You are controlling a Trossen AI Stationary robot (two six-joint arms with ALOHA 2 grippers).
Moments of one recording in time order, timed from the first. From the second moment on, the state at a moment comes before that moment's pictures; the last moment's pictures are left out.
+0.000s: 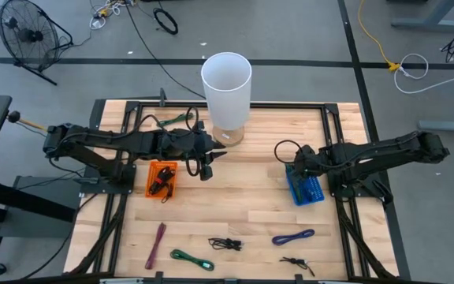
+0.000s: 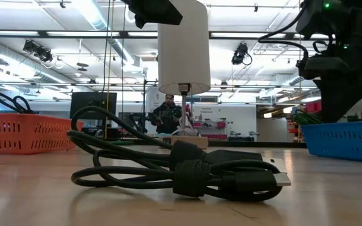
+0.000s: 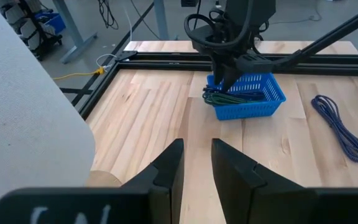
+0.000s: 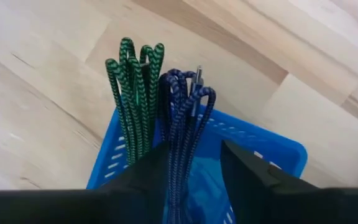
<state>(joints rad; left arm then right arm) -0.04 1.34 1.10 -0.16 -0.28 -0.01 0.04 1.01 0.61 -0.91 0.18 0.99</state>
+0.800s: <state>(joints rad) -0.04 1.34 1.10 -0.18 -0.28 -0.01 0.04 1.01 0.61 -1.03 0.26 1.09</state>
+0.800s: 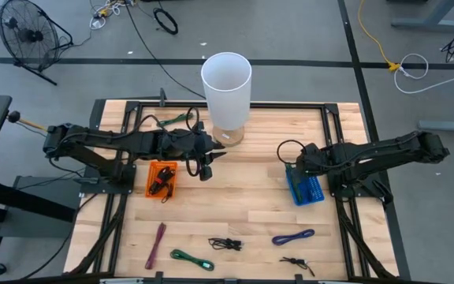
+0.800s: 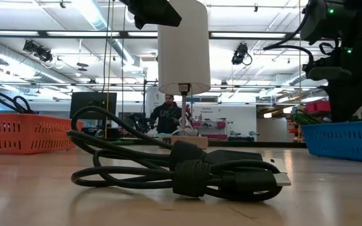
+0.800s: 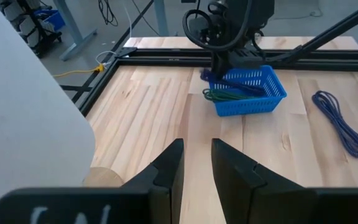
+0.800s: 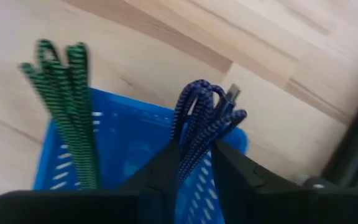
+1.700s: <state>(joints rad) -0.04 1.34 1.10 -0.19 -0.28 -0.01 0.04 1.01 0.61 -1.10 0.33 1.18</state>
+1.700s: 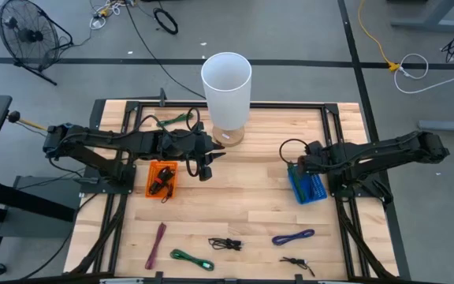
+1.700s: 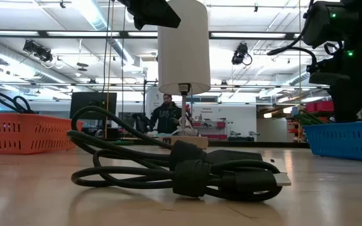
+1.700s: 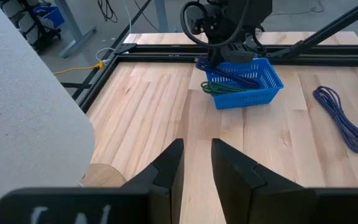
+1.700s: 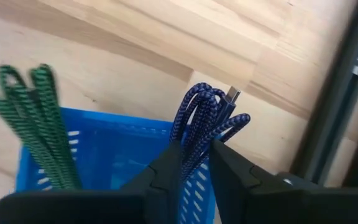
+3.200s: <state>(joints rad) -0.04 1.34 1.10 -0.20 -0.28 -0.02 0.17 0.91 0.63 -0.88 0.10 1.10</state>
